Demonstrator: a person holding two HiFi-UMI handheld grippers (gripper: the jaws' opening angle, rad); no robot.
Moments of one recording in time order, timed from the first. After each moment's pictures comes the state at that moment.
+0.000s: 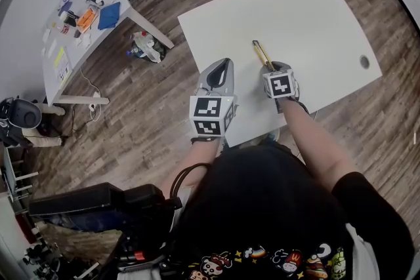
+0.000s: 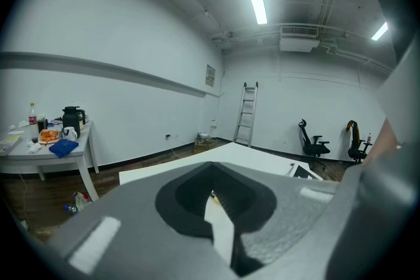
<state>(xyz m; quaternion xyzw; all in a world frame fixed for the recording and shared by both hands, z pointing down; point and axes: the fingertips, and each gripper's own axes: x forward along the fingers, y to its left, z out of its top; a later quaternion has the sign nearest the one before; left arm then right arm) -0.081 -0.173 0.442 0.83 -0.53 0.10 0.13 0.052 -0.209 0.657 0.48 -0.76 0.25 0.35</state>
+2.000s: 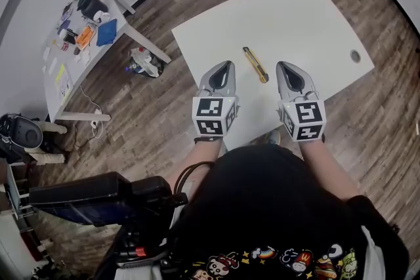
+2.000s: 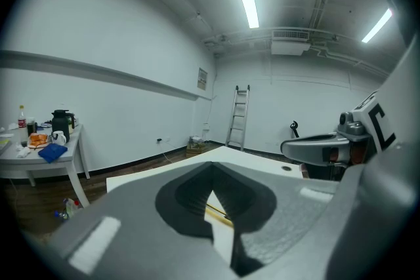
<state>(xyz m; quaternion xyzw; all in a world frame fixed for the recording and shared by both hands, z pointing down) -0.051 -0.167 0.427 0.85 -0.50 0.09 0.11 0.079 -0.146 0.420 0.55 -0.82 0.08 0.11</state>
